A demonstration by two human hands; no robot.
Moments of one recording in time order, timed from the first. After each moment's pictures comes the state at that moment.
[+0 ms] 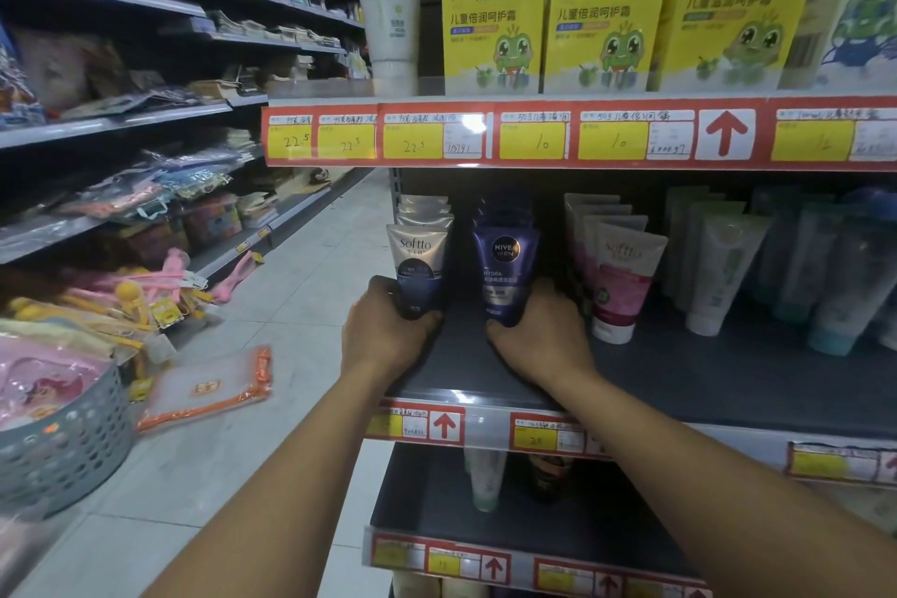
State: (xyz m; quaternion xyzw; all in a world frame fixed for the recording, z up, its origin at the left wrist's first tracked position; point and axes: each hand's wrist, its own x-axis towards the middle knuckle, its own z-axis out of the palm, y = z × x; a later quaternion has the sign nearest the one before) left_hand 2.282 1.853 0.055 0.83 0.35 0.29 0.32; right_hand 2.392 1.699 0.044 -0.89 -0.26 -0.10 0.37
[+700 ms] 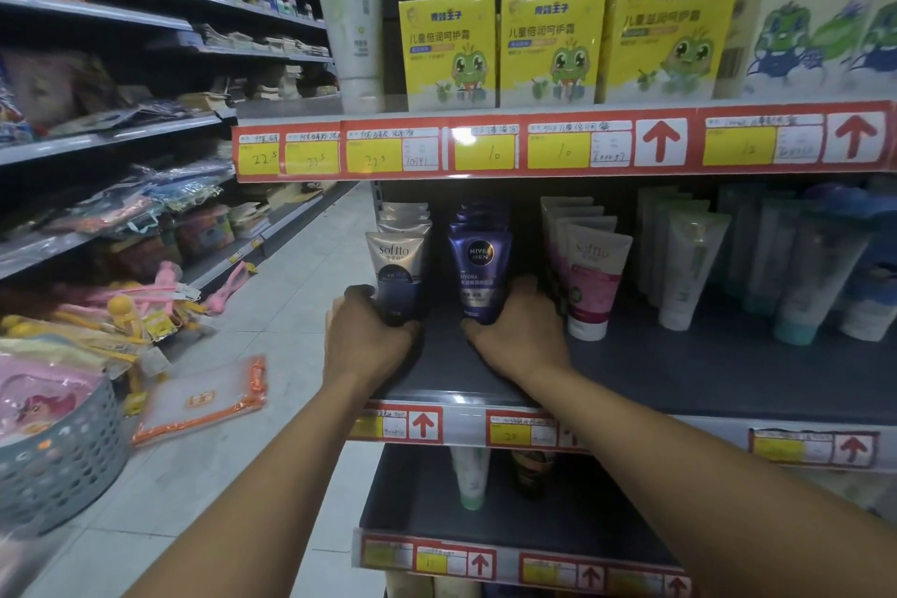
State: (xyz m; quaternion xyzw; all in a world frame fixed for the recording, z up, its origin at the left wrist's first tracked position) left_hand 2.277 1.845 0.056 0.83 0.35 0.32 0.30; right_hand 2.386 1.695 0.052 -0.88 -0.23 -0.08 0.40
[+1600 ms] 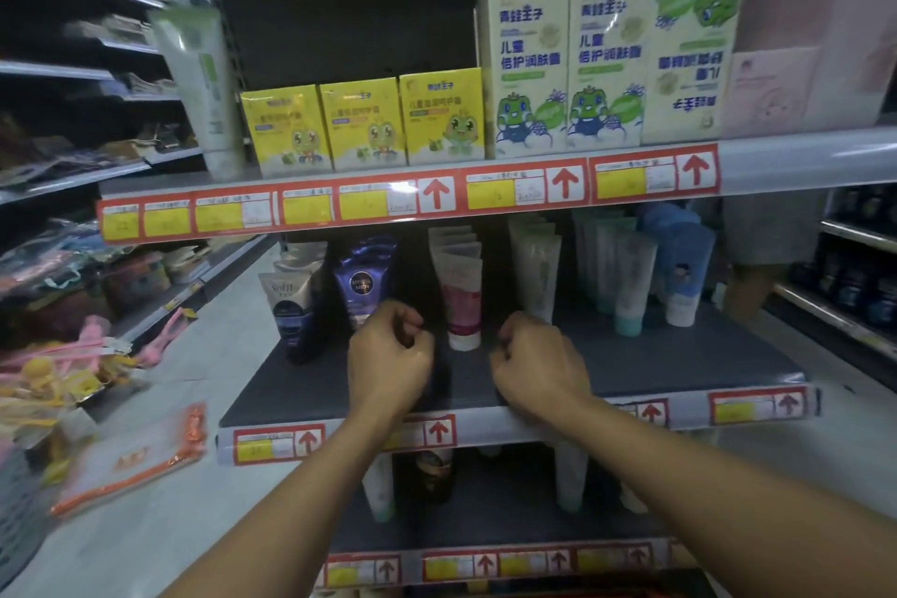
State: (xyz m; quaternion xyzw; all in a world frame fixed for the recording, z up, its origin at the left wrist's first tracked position) left_hand 2.309 1.682 0.076 0.82 0.18 0.39 0.38; right_hand 2.395 1.522 0.071 -0.92 -0.24 -0.10 0.28
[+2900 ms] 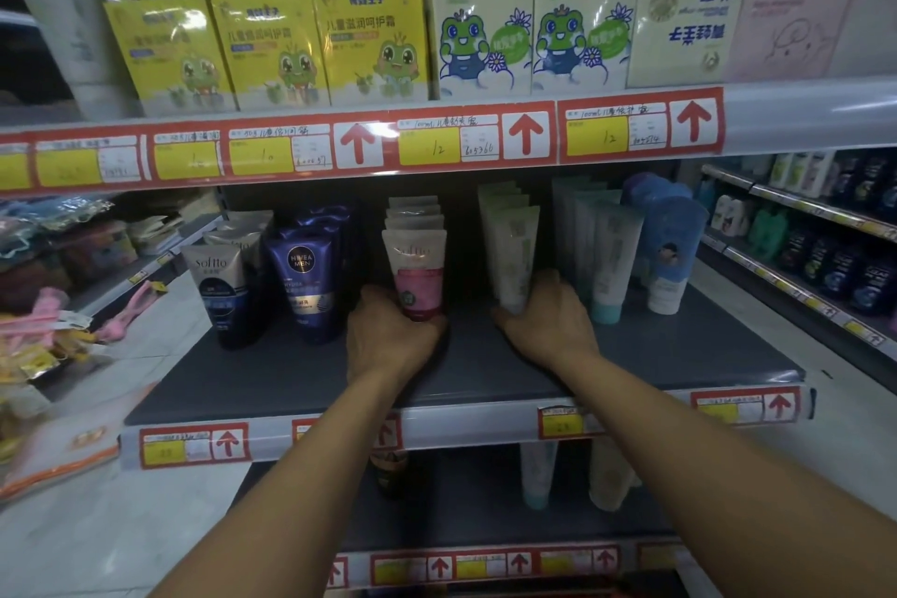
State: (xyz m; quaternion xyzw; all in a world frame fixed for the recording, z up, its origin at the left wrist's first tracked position) left_hand 2.395 1.667 0.049 0.83 0.30 0.28 0.37; right_hand 2.496 1.495 0.052 -0.92 -0.16 -0.06 0.36
